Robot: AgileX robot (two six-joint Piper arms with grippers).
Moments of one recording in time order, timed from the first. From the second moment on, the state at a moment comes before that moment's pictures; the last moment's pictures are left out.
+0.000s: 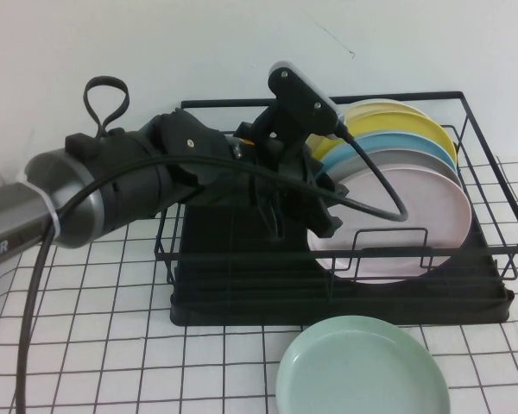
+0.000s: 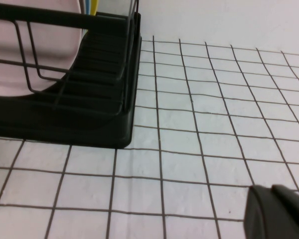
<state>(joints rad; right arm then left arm) -0.04 -0.01 0.02 0.01 0.41 -0.17 -0.57 1.76 -1.34 -0.84 0.34 1.08</state>
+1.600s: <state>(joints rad) -0.04 -0.01 0.02 0.01 0.41 -0.17 -0.57 1.80 -1.40 -1.06 0.29 1.45</state>
